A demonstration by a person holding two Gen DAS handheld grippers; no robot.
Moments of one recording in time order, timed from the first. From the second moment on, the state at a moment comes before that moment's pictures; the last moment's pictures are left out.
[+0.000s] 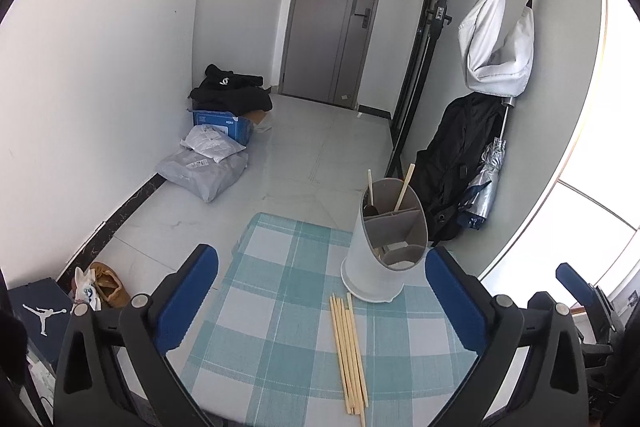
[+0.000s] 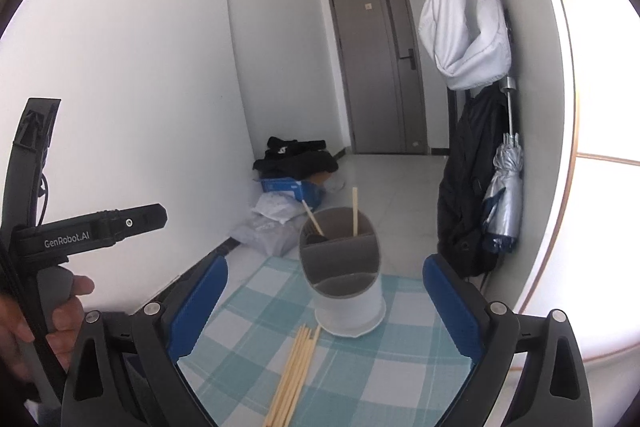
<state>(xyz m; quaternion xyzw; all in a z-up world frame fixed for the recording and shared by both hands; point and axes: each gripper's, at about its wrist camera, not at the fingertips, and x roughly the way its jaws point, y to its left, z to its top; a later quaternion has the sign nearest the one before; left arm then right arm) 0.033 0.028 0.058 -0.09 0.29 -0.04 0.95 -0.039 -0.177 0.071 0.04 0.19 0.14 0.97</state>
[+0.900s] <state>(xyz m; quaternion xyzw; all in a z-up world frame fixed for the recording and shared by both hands) 0.025 0.042 -0.041 -0.09 0.34 -0.02 0.93 -0.050 -0.162 -0.026 0.07 0.33 0.12 0.93</state>
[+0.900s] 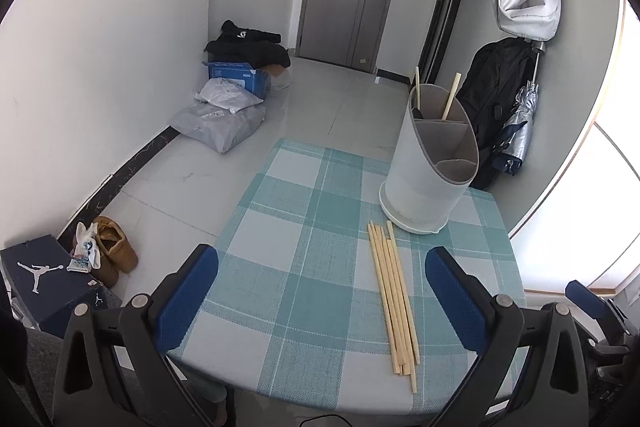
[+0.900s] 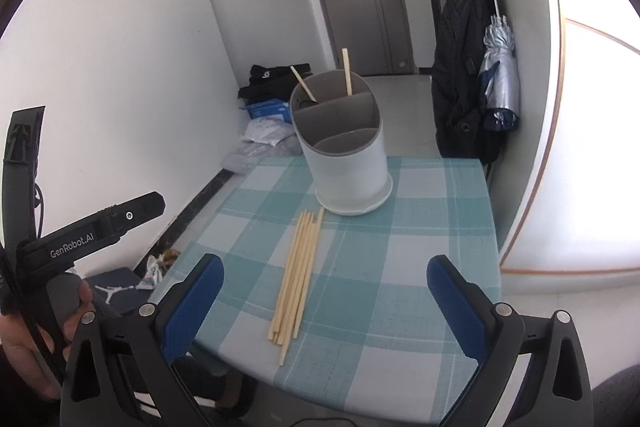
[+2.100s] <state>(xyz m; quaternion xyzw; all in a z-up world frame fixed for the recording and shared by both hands) 0.065 0.091 -0.085 -0.15 0.43 0.06 0.89 0.083 -0.083 -0.129 -0.07 0.53 0.09 0.84</state>
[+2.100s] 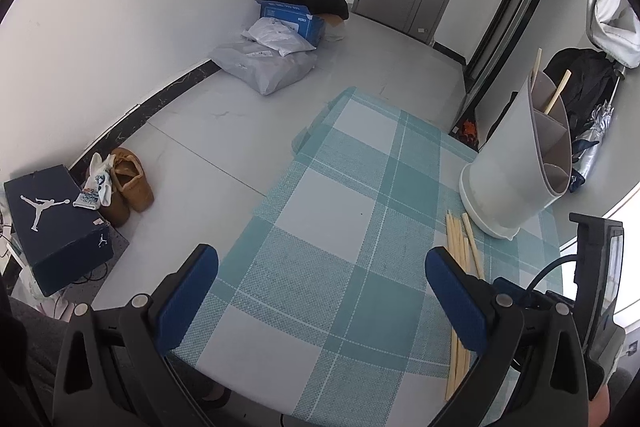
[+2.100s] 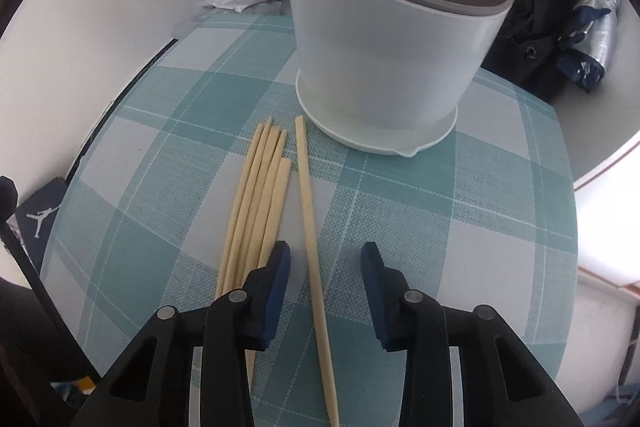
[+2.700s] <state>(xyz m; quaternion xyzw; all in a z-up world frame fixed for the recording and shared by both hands) 0.063 0.083 -0.084 -0.16 0.43 0.05 0.89 0.021 -0.132 -0.117 -0.02 0.59 0.14 0.80</state>
